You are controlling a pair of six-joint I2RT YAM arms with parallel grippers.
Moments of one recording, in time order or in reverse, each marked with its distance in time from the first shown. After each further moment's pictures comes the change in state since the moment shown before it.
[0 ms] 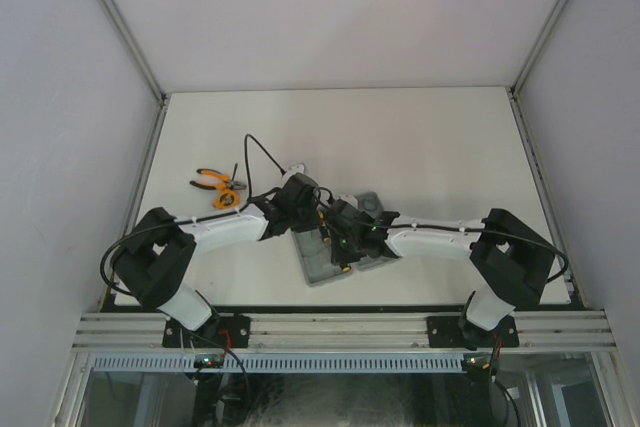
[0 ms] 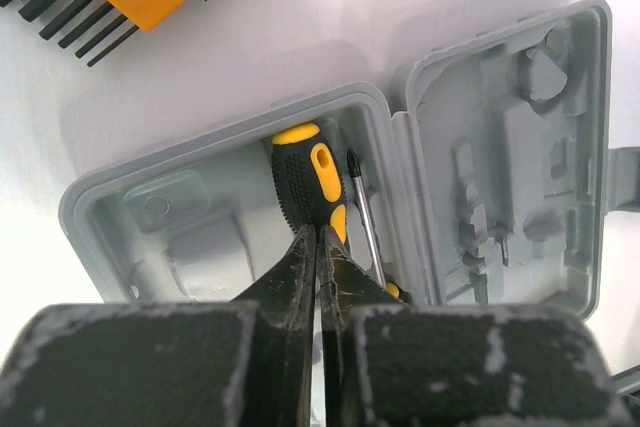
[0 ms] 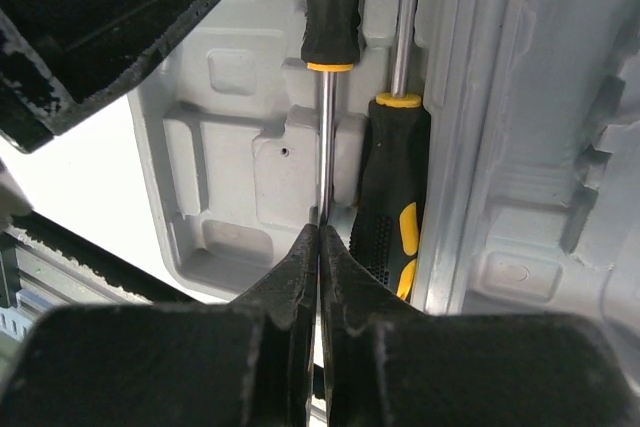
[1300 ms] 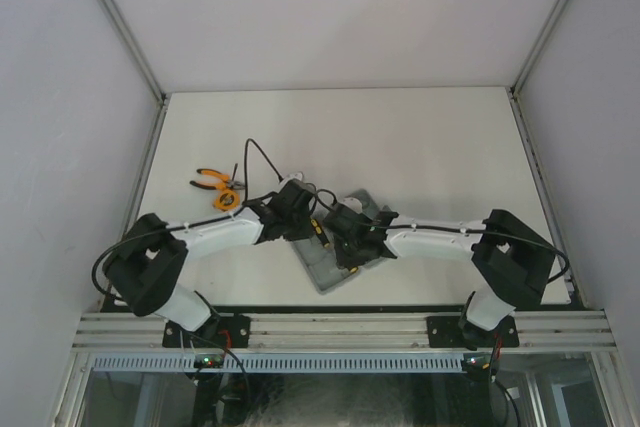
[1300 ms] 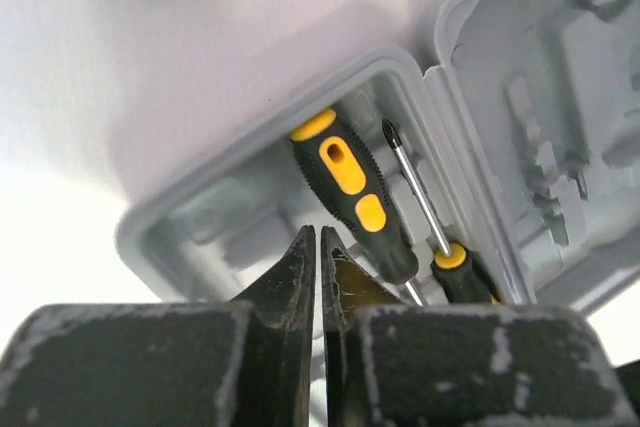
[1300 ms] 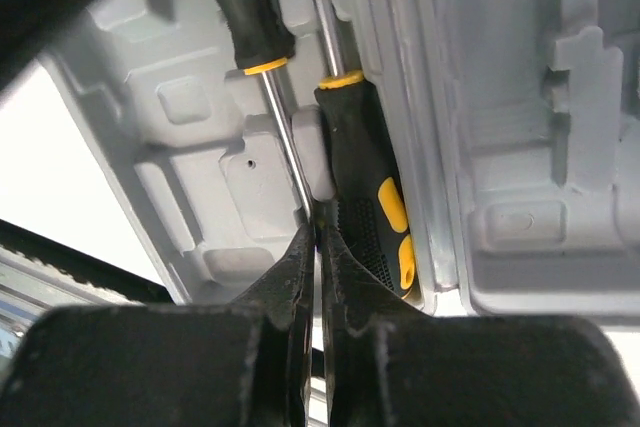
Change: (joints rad) left arm -0.001 -0.015 -0.027 -0.089 0.014 0.054; right arm 0.016 0.013 0.031 -0.109 0.047 0.059
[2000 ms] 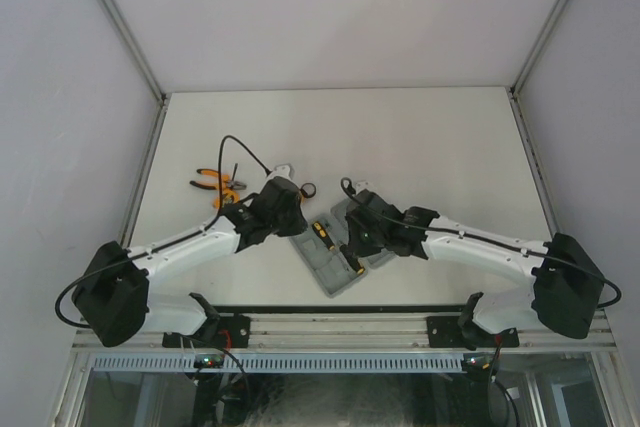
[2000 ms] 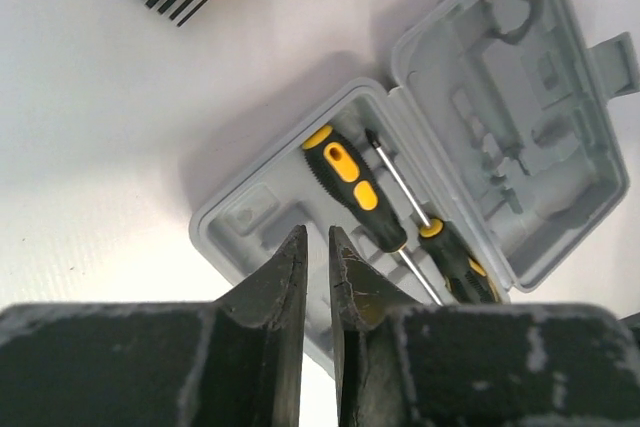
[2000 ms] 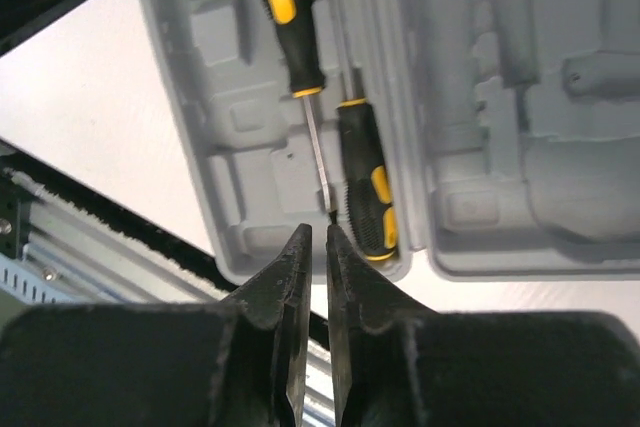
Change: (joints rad) left arm 0.011 -0.249 -0.034 -0.051 -0.027 0.052; right arm -0.048 -0.289 -0.043 -0.066 0.006 -0.152
